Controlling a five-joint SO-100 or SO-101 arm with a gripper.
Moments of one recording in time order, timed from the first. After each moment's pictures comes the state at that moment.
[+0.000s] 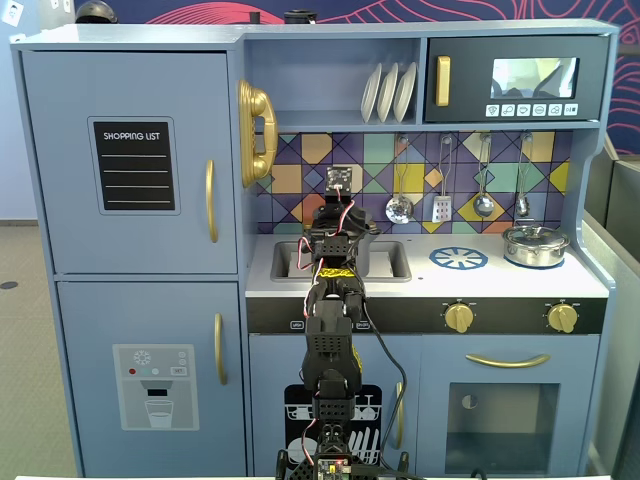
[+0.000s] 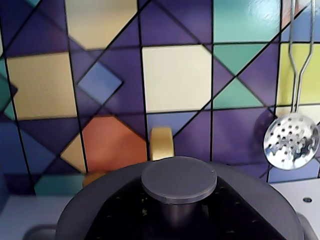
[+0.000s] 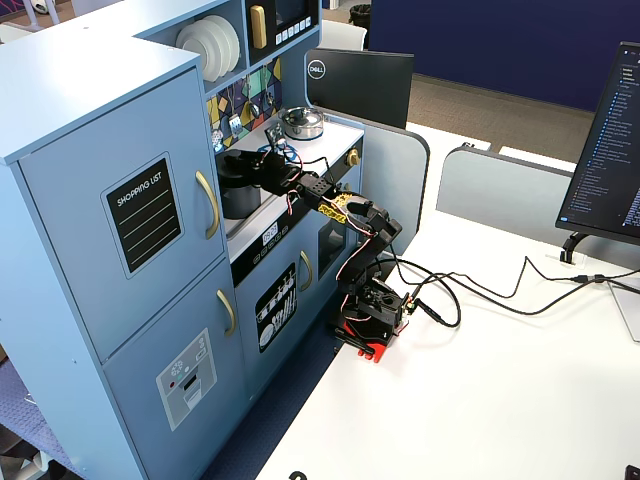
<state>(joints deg) 2.4 120.5 109.0 0.5 -91.6</state>
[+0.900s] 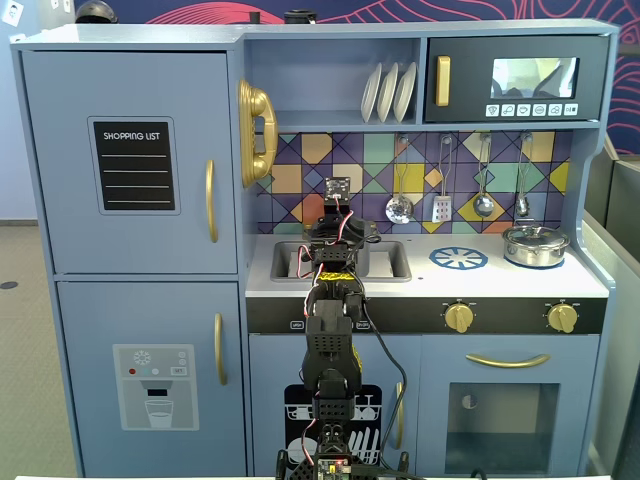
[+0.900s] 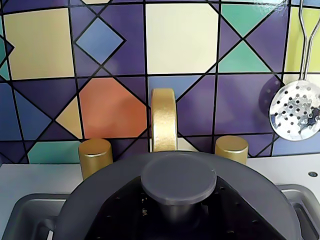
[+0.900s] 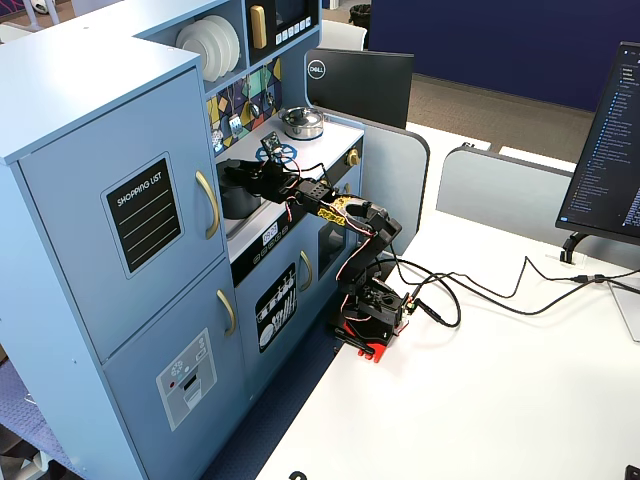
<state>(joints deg) 2.1 120.1 113.7 -1.4 -92.5</state>
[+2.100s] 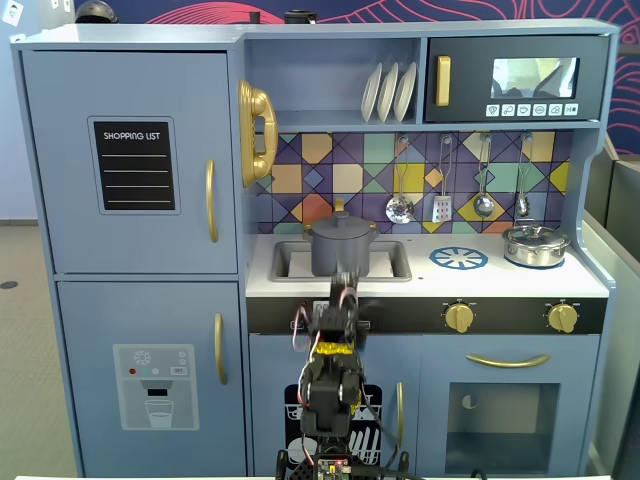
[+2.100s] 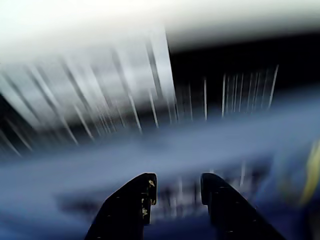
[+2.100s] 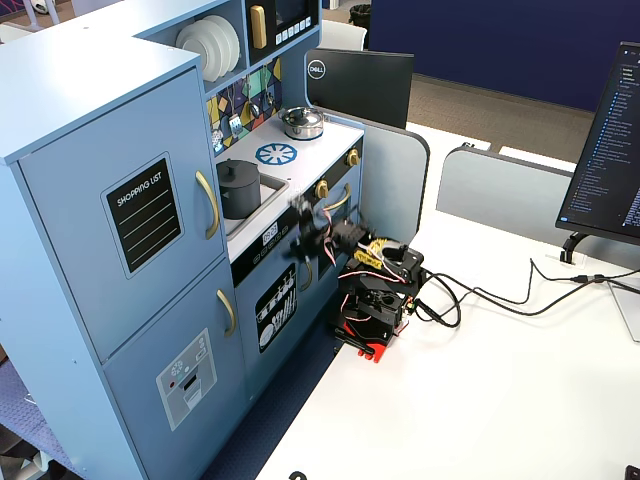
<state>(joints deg) 2.9 167.4 163.8 39.2 -85.0</state>
